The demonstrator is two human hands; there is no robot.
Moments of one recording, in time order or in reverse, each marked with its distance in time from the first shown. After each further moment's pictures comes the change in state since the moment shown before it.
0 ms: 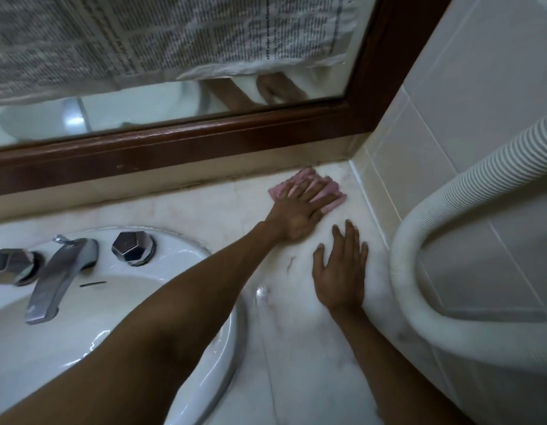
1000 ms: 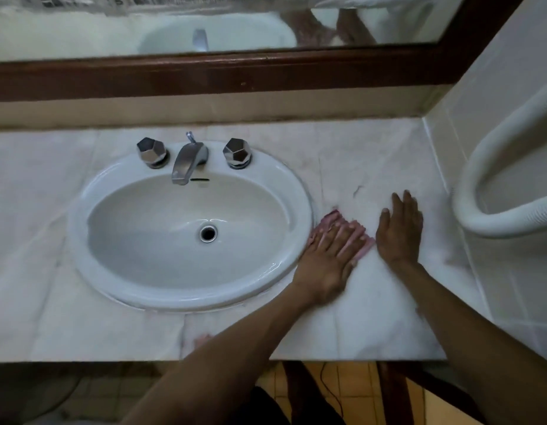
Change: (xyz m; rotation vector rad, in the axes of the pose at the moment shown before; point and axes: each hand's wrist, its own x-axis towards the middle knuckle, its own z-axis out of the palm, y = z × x) left_hand -0.266 0.143 0.098 -0.020 0.288 -0.256; right_hand -0.072 0.022 -0.022 0.167 -0.177 -0.068
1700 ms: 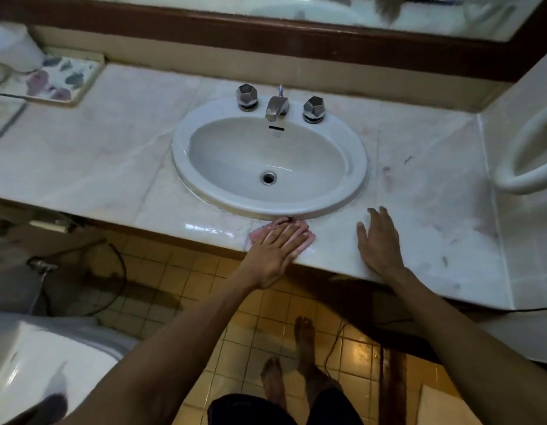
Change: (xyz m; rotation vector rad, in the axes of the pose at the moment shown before) left_hand -0.264 -0.048 -0.064 0.083 -0.130 -0.144; right_hand -0.189 -0.094 -0.048 0.070 -0.382 -0.241
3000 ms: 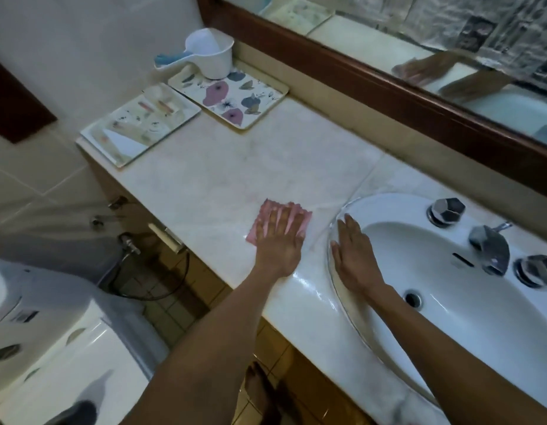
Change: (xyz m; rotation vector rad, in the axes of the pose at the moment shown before) left_hand -0.058 -0.382 -0.079 -0.065 0.447 -0.856; right_hand 0.169 -0.419 0.202 -0.165 -0.326 -0.650
